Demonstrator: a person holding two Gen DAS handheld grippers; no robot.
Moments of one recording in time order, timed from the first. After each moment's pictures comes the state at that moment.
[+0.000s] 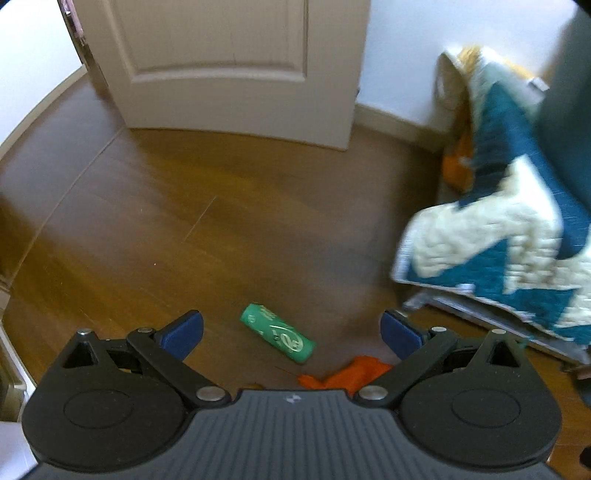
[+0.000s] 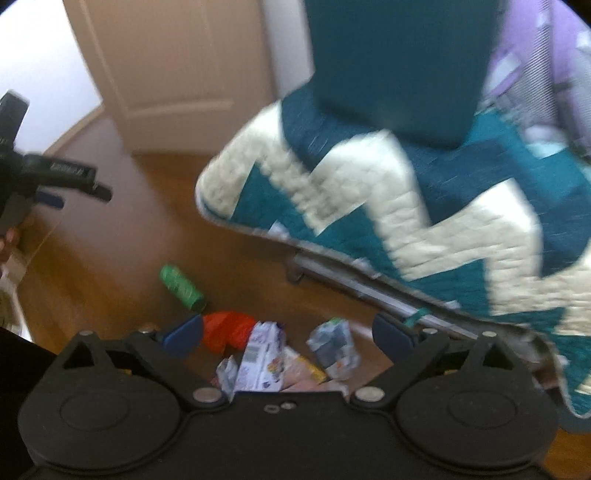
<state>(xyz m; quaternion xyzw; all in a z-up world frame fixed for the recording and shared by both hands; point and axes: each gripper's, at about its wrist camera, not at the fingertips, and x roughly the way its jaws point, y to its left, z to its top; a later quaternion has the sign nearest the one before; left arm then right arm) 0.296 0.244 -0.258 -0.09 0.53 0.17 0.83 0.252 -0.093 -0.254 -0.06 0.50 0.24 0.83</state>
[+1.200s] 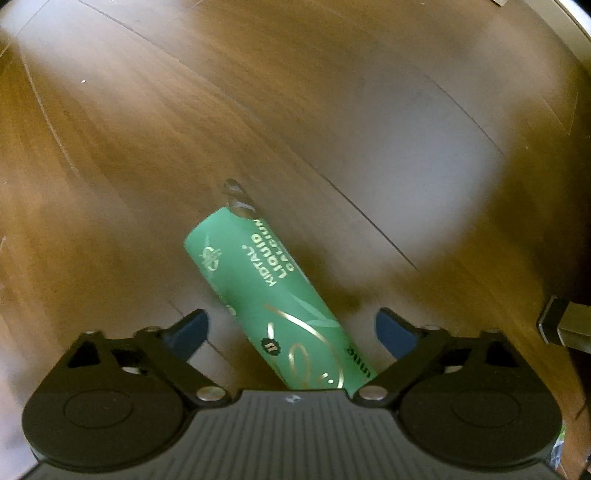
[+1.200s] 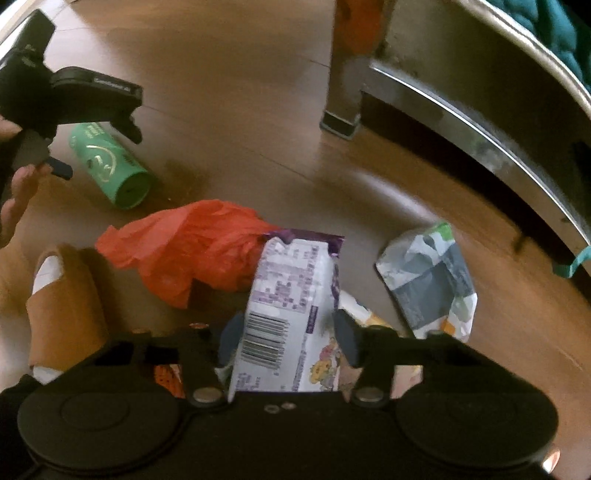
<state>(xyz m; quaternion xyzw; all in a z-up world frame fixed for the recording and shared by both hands) 0.379 0.314 -0.575 -0.23 0.66 0.25 0.67 0.311 0.032 -0.522 -0.12 0.68 0.18 0.70</state>
